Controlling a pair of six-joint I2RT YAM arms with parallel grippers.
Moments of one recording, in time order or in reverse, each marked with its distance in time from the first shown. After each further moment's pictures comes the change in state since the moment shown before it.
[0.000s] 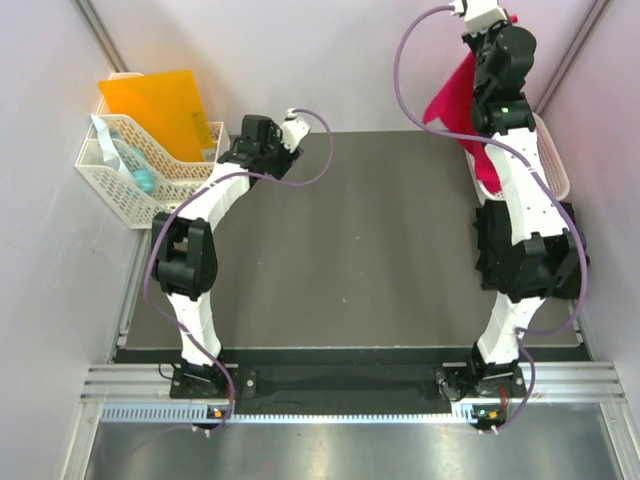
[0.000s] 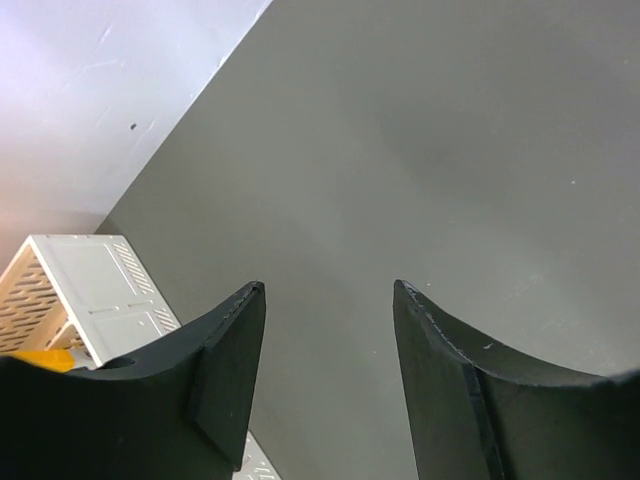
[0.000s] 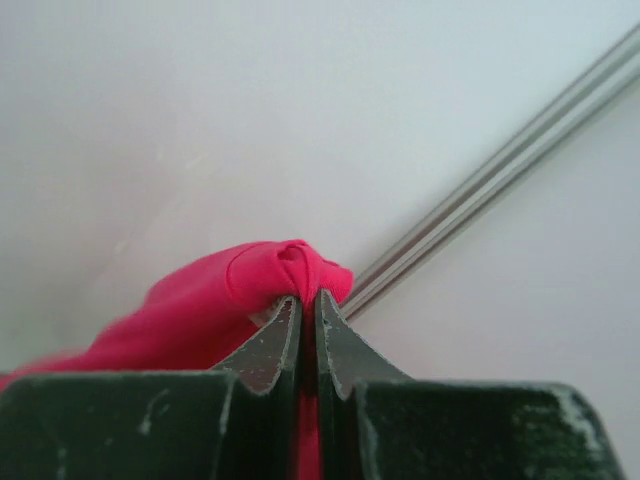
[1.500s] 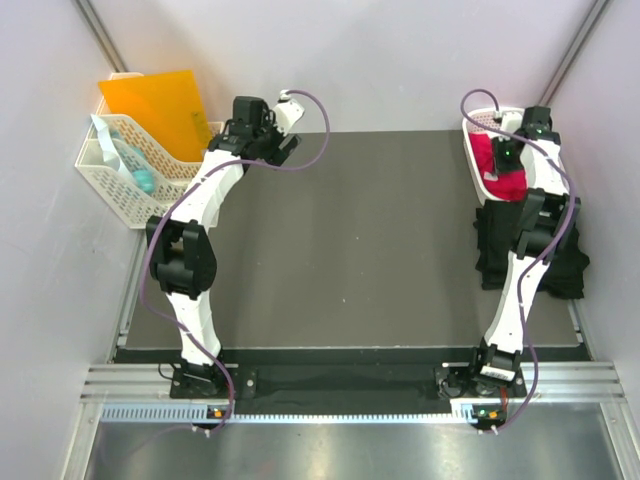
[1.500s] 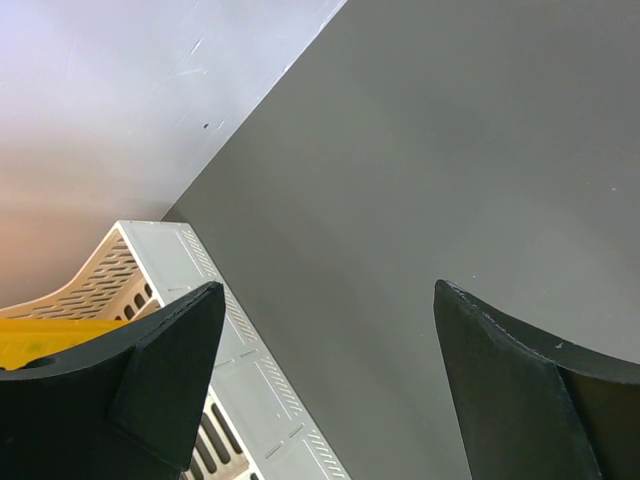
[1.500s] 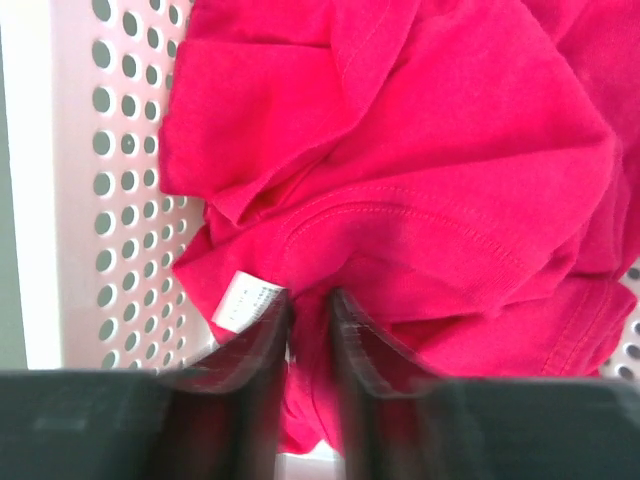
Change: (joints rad) left arm 0.019 0.006 0.173 -0.150 -0.045 0.021; right arm -0.404 0.560 0.123 -0.716 -0.530 0.331
